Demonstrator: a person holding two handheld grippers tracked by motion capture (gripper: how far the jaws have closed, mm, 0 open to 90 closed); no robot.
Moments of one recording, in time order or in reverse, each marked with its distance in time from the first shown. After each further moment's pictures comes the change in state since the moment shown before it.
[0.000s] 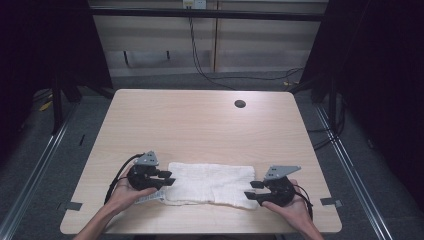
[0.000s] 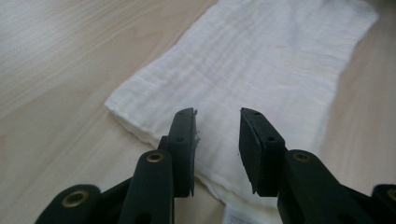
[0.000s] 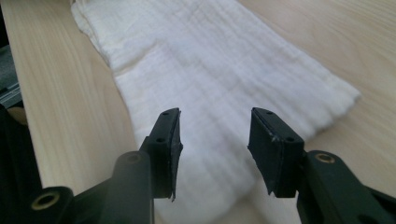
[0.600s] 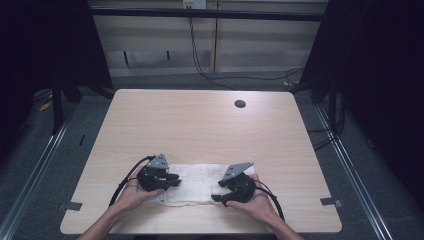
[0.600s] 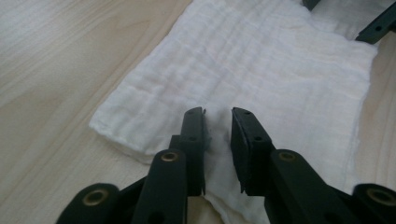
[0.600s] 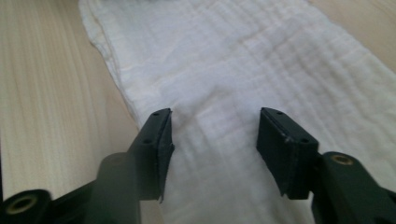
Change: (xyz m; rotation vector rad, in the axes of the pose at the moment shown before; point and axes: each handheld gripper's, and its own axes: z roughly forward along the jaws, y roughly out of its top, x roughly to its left) left arm -0.008 0.001 0.022 0.055 -0.003 0.047; right arm 0.038 0.042 0.079 0.100 0.055 -0.123
